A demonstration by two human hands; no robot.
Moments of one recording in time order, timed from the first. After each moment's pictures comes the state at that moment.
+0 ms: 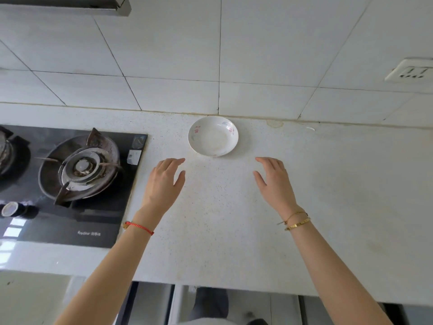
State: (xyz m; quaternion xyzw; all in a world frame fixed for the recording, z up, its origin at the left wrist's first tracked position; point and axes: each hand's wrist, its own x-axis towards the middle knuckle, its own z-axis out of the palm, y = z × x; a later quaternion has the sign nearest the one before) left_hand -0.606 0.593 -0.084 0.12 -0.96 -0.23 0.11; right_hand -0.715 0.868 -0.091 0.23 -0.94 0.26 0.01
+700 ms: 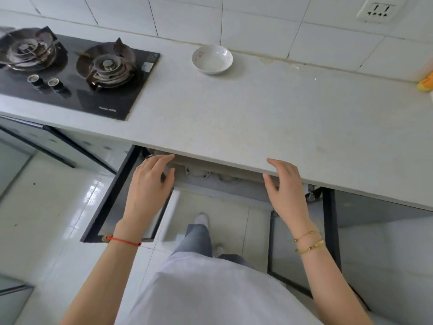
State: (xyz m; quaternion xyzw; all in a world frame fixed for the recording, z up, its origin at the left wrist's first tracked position) left_hand -0.246 0.835 -0.048 0.19 -0.94 -0.23 0.17; right_hand -0.394 1.111 -0.061 0.26 -0.92 0.31 0.00
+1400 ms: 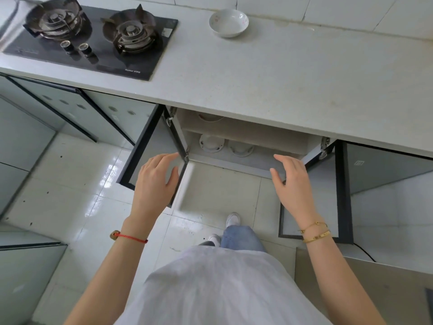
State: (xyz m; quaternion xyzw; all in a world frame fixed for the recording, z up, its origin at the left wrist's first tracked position) left_hand -0.073 0.883 -0.050 0.21 -0.94 -0.23 0.16; right_hand -0.237 1.153 -0.082 0.25 -0.92 0.30 -0.01
